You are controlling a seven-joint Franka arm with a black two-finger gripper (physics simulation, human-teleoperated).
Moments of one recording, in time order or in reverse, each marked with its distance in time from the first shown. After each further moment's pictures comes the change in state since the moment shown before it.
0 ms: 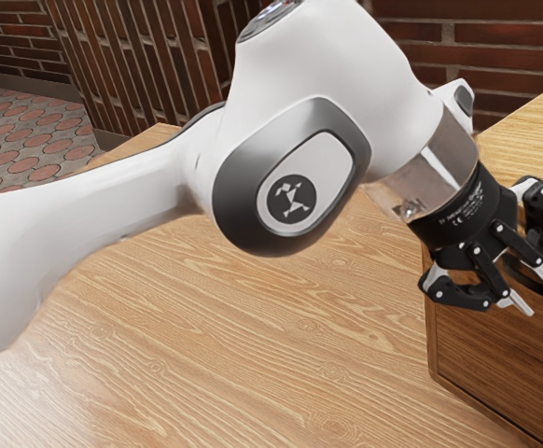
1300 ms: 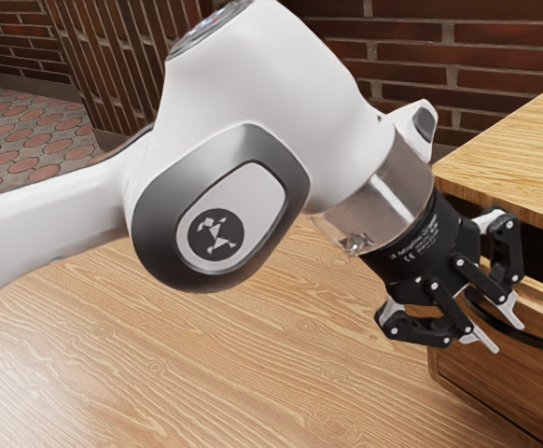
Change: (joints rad) arm 0.038 -0.170 -0.074 -0.183 0.000 0.005 0.001
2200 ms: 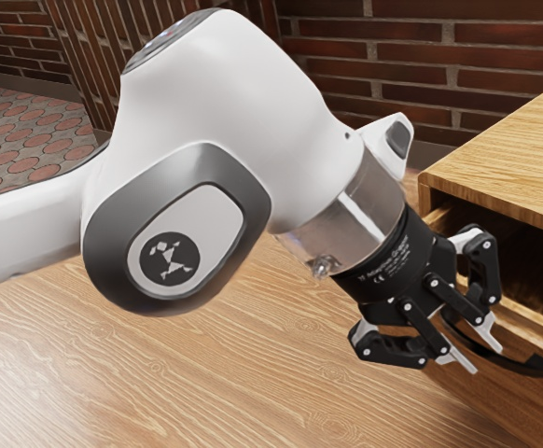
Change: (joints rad) arm 0.001 -0.092 -0.015 -0.095 -0.001 0.001 0.000
